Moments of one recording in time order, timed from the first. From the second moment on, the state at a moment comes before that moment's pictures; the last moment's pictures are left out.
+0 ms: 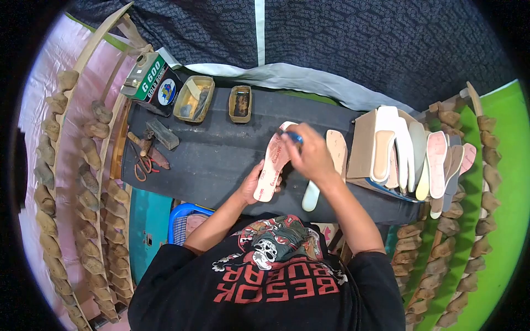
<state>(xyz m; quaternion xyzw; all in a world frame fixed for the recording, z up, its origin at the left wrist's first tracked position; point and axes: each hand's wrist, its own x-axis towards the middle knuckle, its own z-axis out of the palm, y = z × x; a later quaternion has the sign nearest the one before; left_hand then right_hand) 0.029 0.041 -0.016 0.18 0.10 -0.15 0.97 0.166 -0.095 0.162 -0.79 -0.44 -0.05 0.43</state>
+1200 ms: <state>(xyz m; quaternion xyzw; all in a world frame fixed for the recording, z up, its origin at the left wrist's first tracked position) 0.029 0.032 -0.008 0.21 0.08 -0.16 0.96 0.182 -0.109 0.180 -0.81 -0.42 -0.10 0.41</state>
